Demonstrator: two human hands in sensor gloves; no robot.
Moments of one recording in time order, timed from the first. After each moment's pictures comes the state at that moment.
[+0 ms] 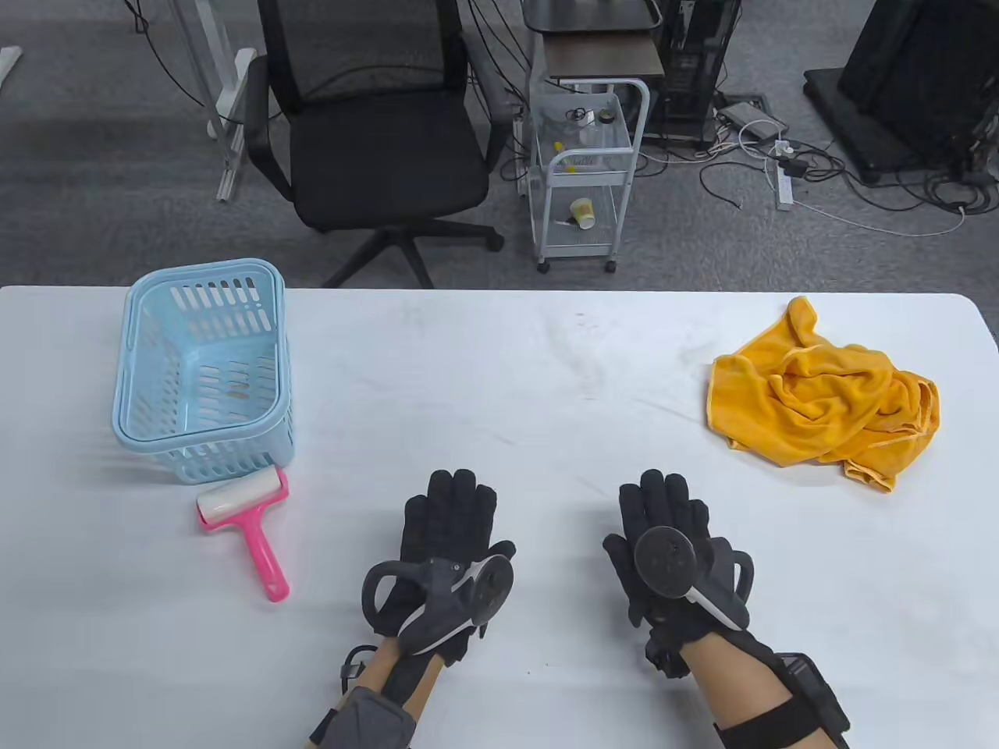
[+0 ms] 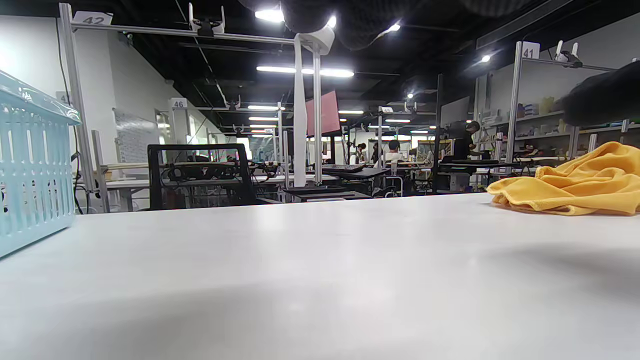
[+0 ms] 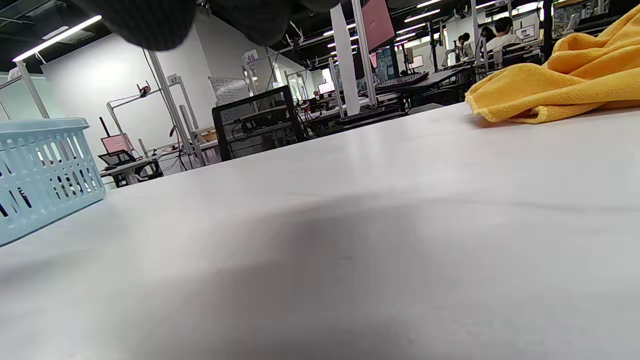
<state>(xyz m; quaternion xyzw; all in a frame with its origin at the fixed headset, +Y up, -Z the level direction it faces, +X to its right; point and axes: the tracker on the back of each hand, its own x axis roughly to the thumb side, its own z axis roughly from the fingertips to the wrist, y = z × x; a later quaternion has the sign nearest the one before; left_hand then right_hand) -0.078 -0.729 -0.235 0.06 -0.10 -0.01 0.99 0.179 -0.745 -0.259 0.08 -0.01 0.99 0.12</state>
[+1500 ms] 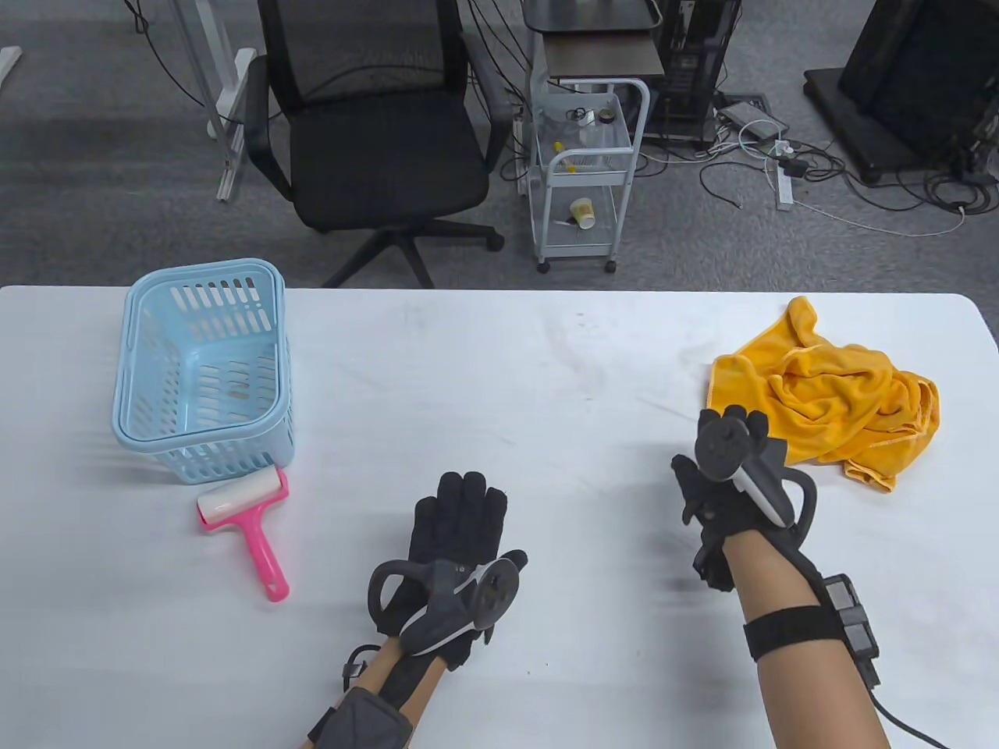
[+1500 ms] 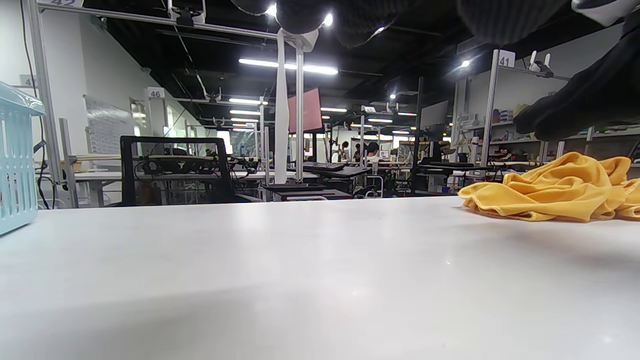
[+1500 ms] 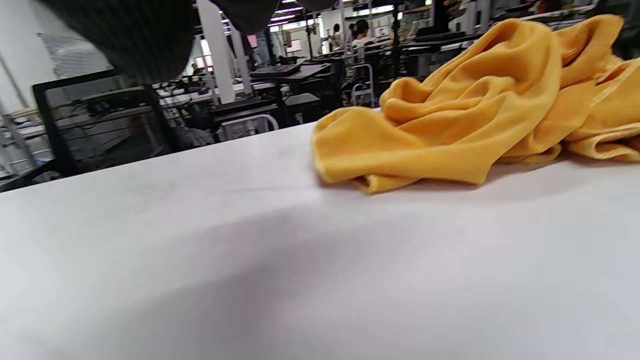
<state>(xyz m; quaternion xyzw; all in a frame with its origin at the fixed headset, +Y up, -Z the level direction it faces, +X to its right) -0.074 -0.726 -0.232 0.06 -0.13 0.01 0.99 0.265 -0.709 -0.368 -0.14 0.05 0.99 0.07</state>
